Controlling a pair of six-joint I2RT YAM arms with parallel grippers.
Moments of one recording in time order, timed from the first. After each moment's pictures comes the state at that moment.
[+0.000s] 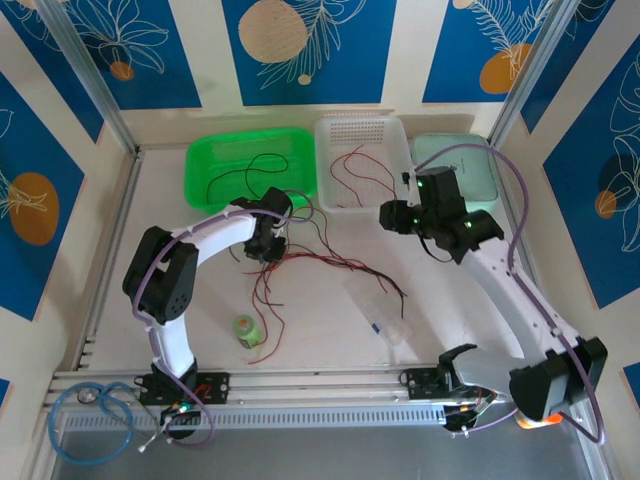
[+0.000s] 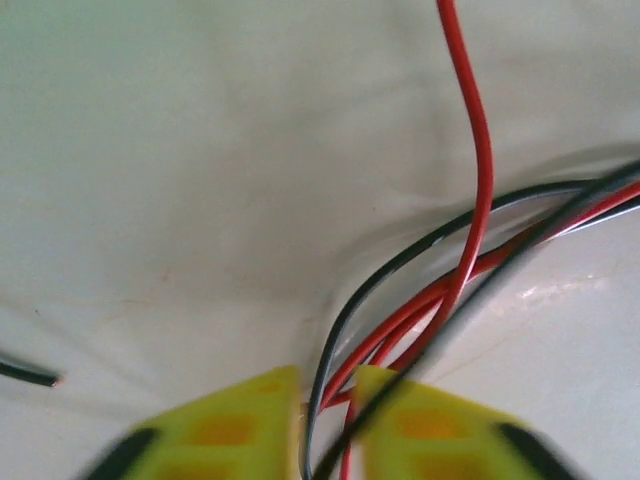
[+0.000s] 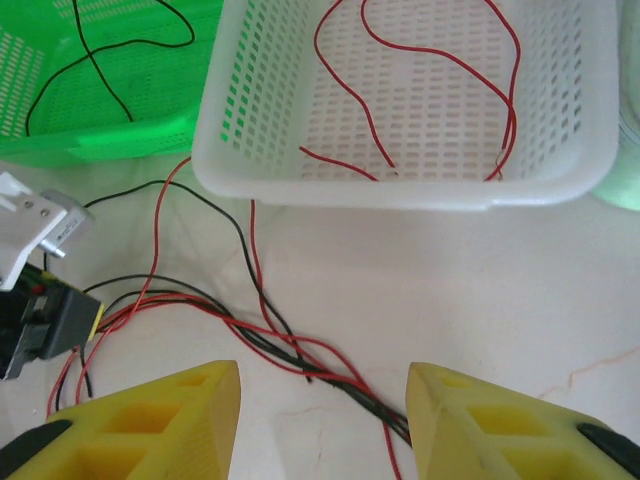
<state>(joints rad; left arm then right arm) -0.54 1.85 1.29 -0.83 -0.04 -0.29 0.37 1.14 1.15 -0.76 -0.05 0.35</state>
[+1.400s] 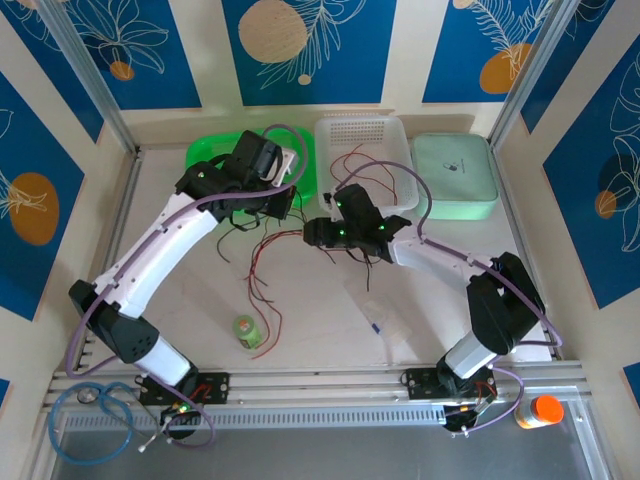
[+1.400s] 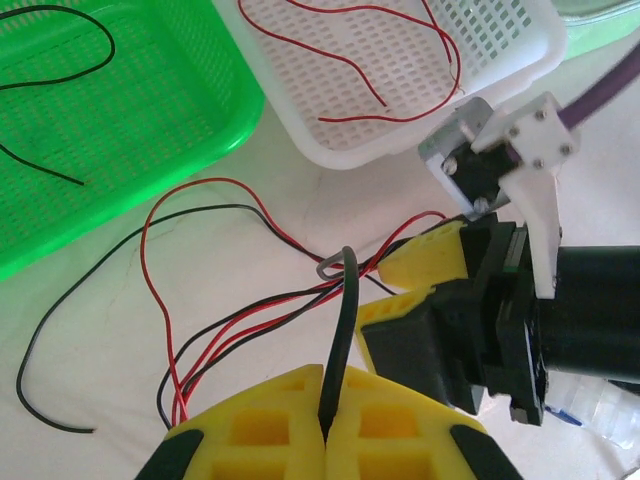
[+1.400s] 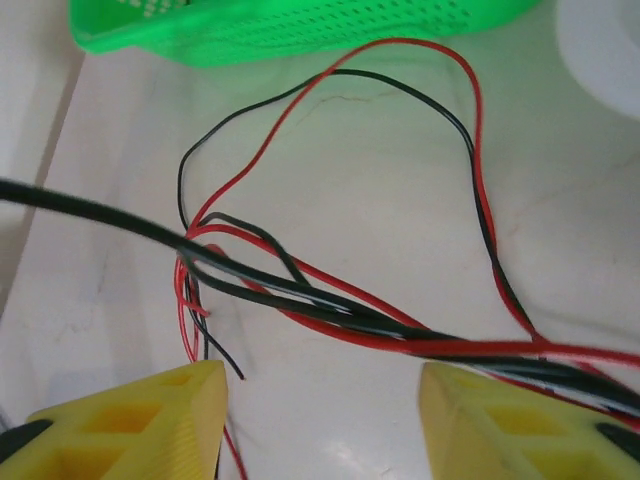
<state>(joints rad) -0.66 1.56 1.78 -1.09 0.00 -0.23 0.67 1.57 1.09 -0.27 -0.19 0.66</state>
